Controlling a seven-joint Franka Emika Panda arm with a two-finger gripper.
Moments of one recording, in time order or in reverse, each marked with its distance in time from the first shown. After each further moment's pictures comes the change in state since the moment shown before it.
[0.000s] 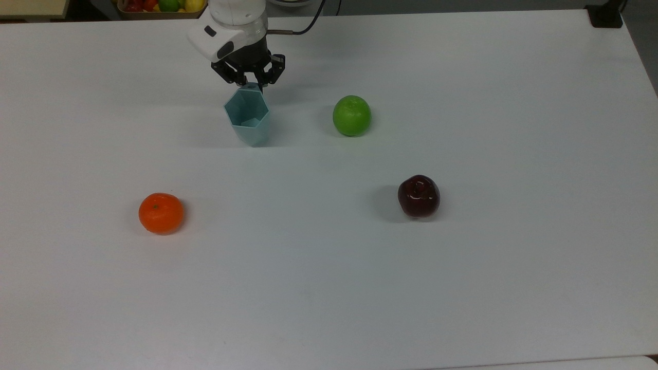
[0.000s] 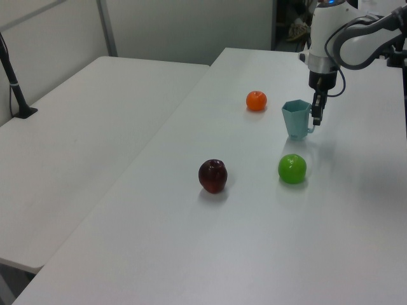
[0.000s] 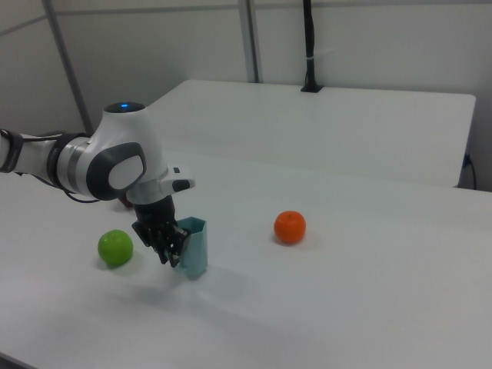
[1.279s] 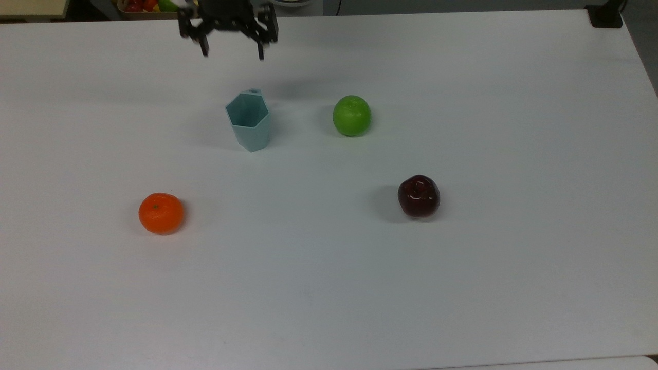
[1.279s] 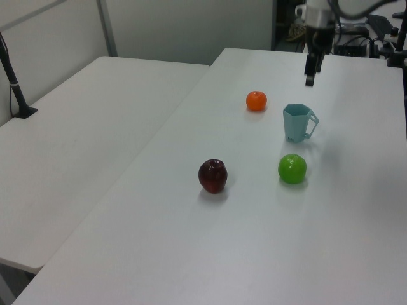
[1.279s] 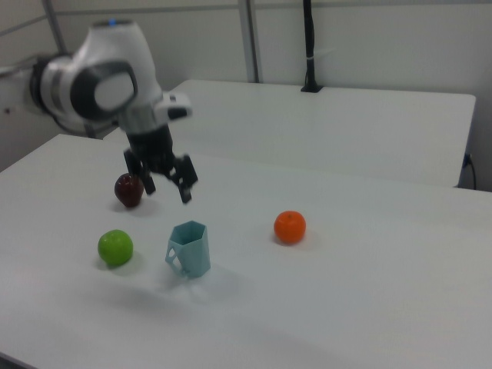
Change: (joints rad) arm -0.015 -0.046 0.000 0.310 -0.005 -0.313 0.015
